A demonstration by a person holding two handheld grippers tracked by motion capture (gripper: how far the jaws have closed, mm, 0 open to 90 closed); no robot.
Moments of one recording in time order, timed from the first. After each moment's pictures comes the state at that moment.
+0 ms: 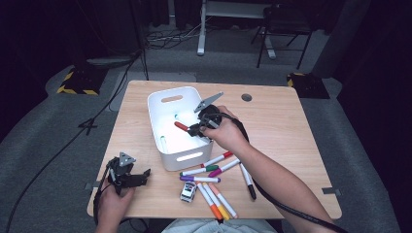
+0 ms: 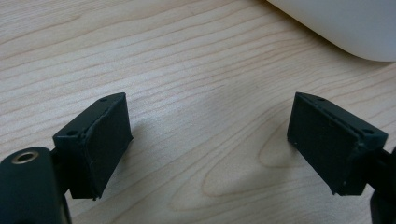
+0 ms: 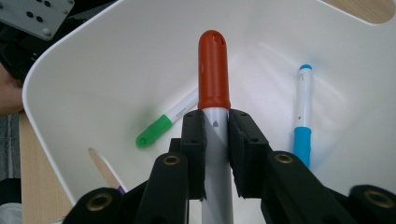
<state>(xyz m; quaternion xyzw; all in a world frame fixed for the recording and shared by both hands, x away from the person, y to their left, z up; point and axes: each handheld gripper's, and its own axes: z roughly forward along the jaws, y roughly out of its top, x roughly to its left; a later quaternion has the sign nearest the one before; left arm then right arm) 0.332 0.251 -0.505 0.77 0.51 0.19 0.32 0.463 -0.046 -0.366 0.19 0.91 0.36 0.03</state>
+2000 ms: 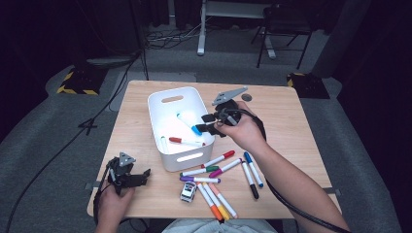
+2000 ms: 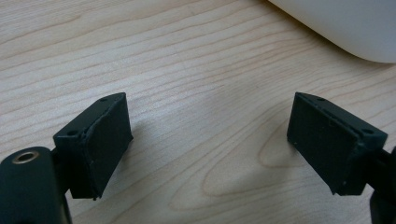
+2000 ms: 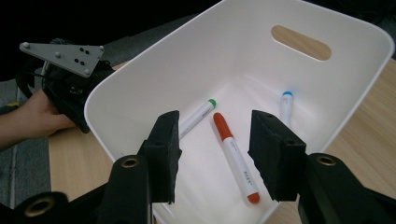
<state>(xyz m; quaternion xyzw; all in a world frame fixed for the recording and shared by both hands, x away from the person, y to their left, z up) 0.332 0.252 -0.505 0.77 0.51 0.19 0.32 0.443 -0.091 -0.322 0.21 0.87 0.43 0.05</state>
